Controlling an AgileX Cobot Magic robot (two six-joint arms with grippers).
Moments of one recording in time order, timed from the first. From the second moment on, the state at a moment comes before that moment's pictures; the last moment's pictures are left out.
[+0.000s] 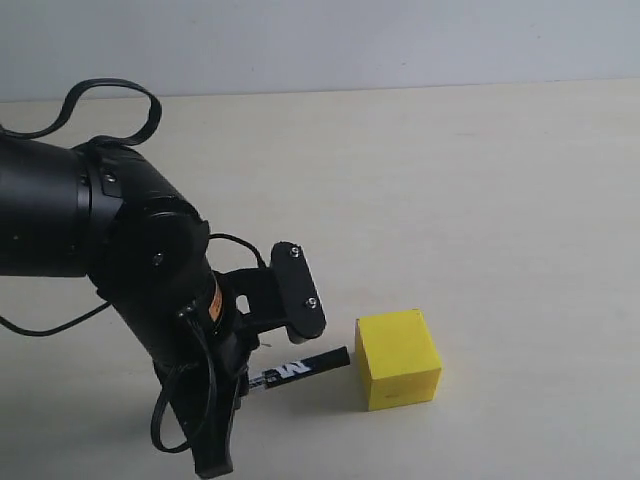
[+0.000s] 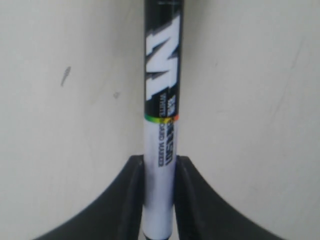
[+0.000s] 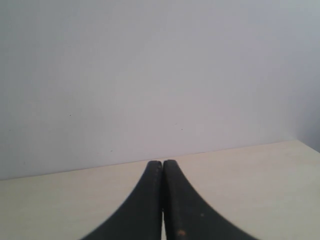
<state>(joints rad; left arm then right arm) -0.92 1.74 -0.91 -0.01 0.73 0.44 -0.16 0.01 0.00 -0.01 0.02 0.10</state>
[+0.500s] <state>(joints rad) -0.92 1.74 -0.92 0.17 0.70 0.62 -0.16 0.01 0.00 -0.01 0.02 0.10</state>
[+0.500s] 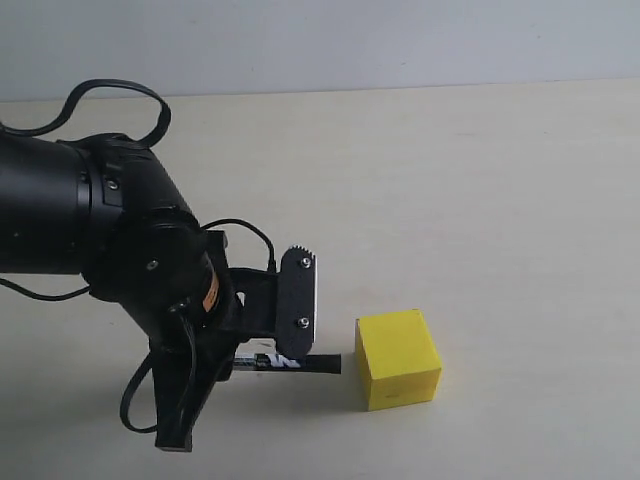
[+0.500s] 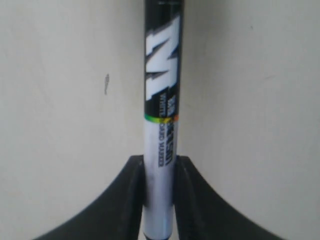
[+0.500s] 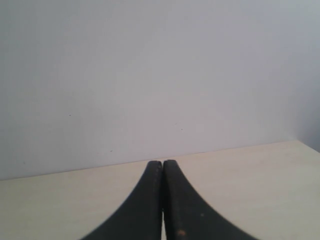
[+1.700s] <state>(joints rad) -0.94 1.84 -1.08 0.18 0.73 0.65 -0.16 0.01 0.00 -0.01 0.02 0.10</state>
